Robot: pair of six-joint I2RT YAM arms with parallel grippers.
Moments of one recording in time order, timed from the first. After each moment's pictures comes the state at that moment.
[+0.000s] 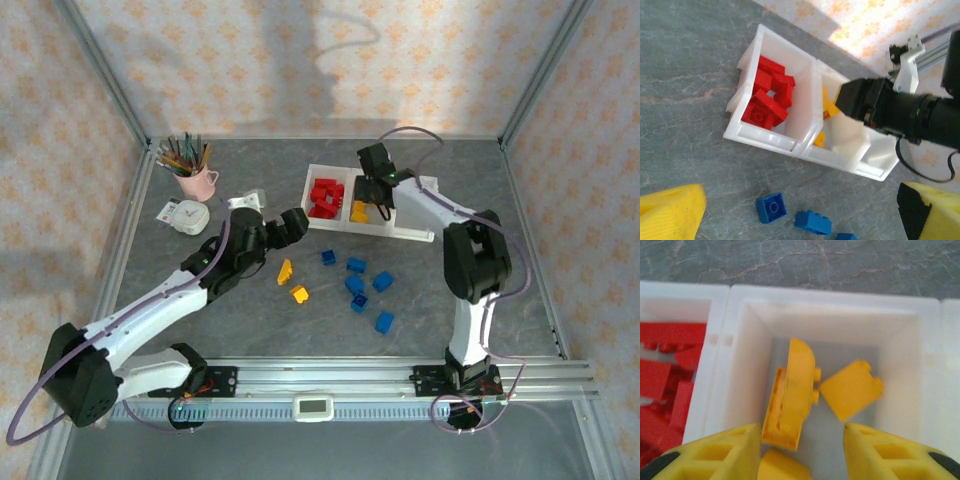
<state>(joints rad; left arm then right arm) -0.59 1.11 0.77 -0.09 -0.14 -0.83 0.44 1.91 1.49 -0.51 0.18 0.40</state>
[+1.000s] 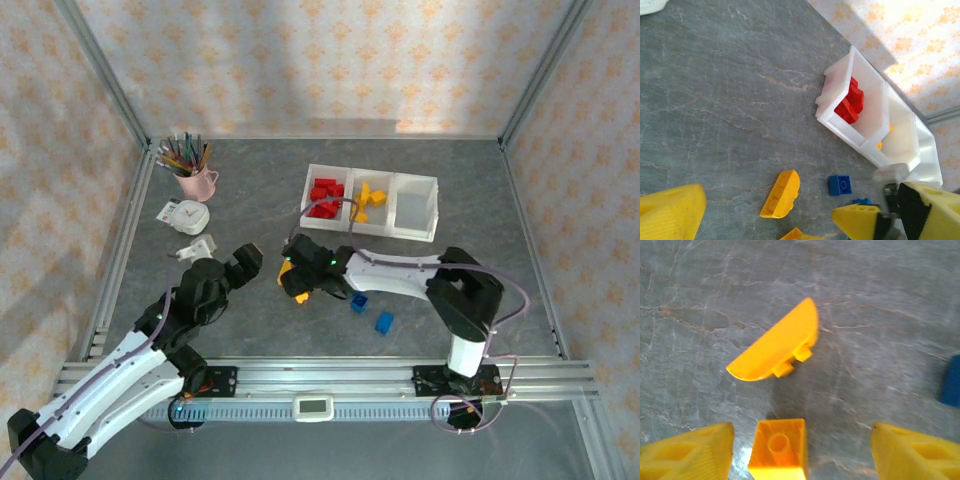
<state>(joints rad) -0.59 0.57 0.48 -0.42 -0.35 -1.00 1.03 1.83 1.20 -0.40 0.12 0.43</state>
